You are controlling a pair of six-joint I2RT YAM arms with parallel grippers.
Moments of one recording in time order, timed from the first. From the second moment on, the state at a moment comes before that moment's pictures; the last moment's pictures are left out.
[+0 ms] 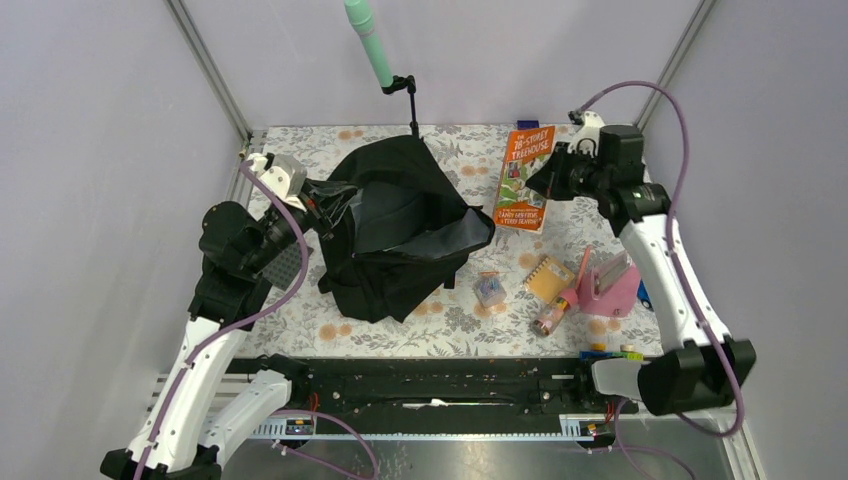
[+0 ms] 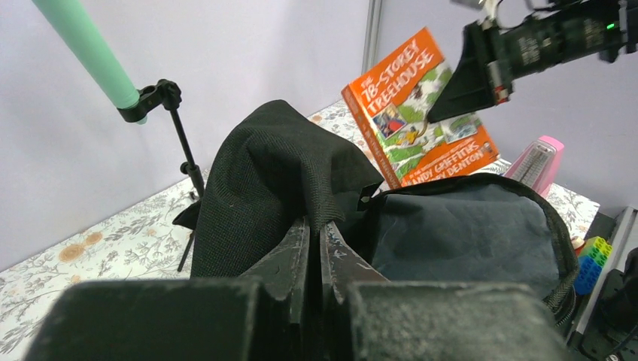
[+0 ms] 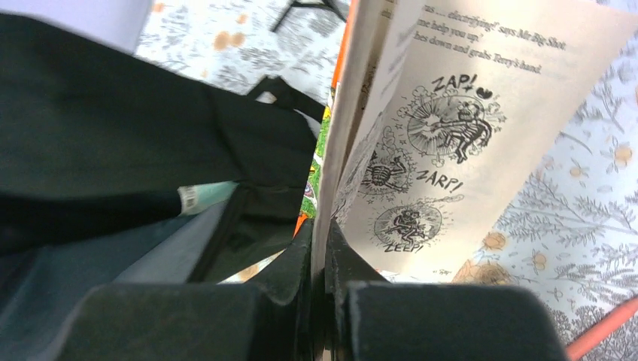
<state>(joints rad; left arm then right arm) -0.32 0.76 1.00 -0.09 0.46 -0.09 0.13 1.32 1.30 -0.56 -0.42 0.26</state>
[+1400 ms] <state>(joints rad) -0.32 0.87 1.10 -0.19 0.57 -0.10 0.52 1.36 1.60 -0.10 -1.02 0.14</state>
